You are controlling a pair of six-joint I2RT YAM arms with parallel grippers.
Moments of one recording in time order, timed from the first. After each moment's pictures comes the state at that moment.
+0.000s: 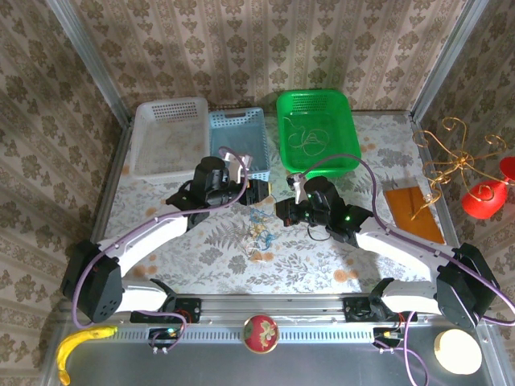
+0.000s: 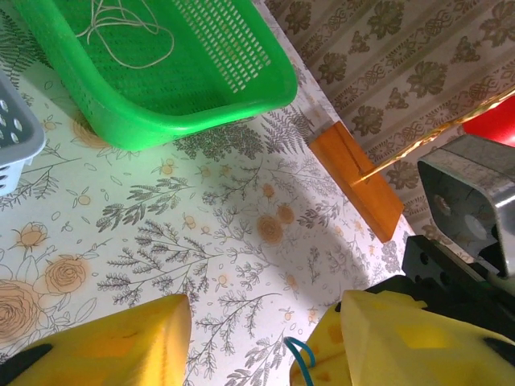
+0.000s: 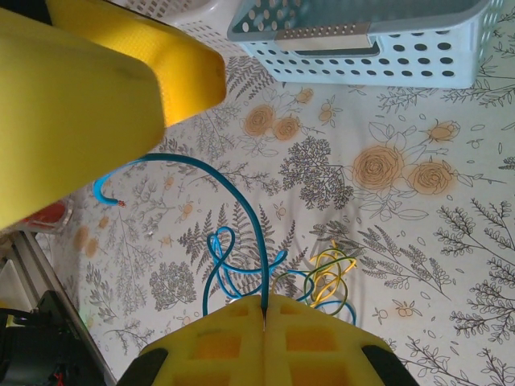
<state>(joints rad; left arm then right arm) -0.67 1.30 0.86 0.01 0.45 -0.52 0.70 1.23 0.76 -0.08 -0.19 0.52</state>
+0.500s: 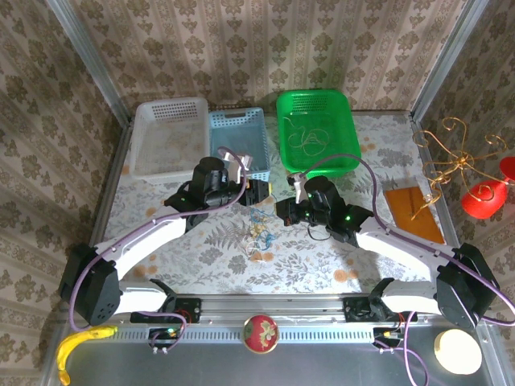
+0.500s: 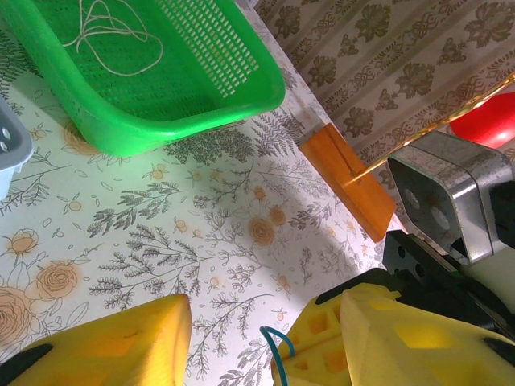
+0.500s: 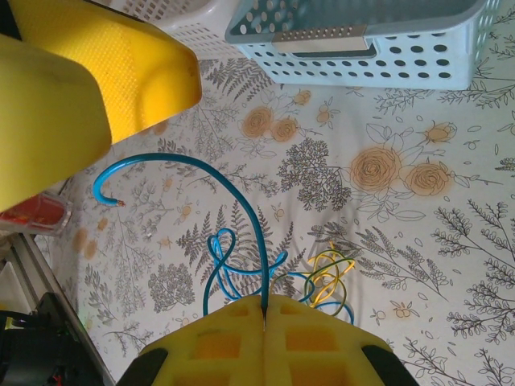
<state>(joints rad) -0.68 1.28 0.86 0.01 0.45 -0.52 0.69 1.23 0.76 -0.08 -0.19 0.52</state>
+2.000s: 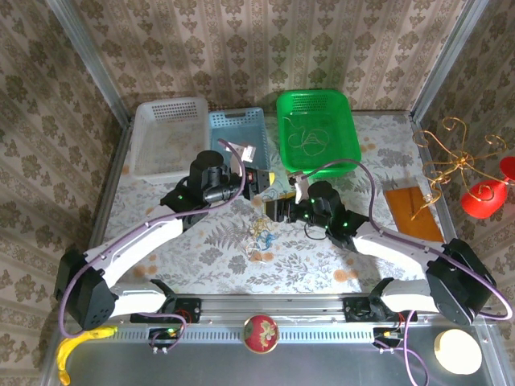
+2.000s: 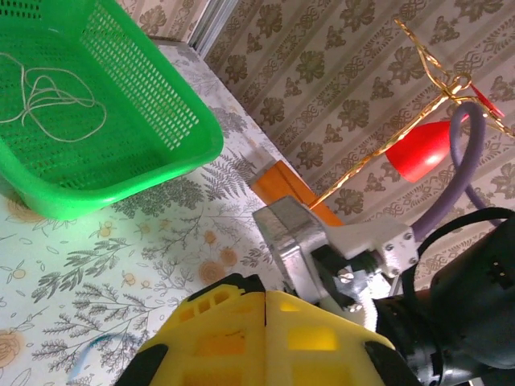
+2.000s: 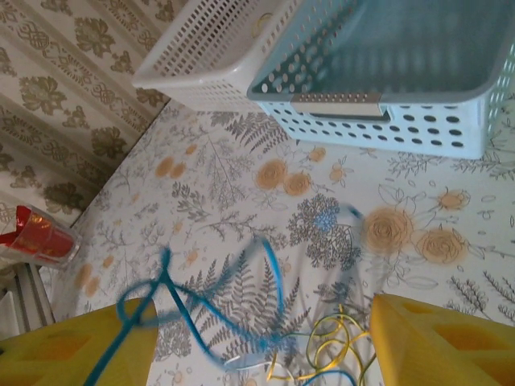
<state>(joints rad) -0.74 1.24 0.97 0.00 0.43 -0.54 0.69 1.27 0.64 0.25 -0.18 0.49</state>
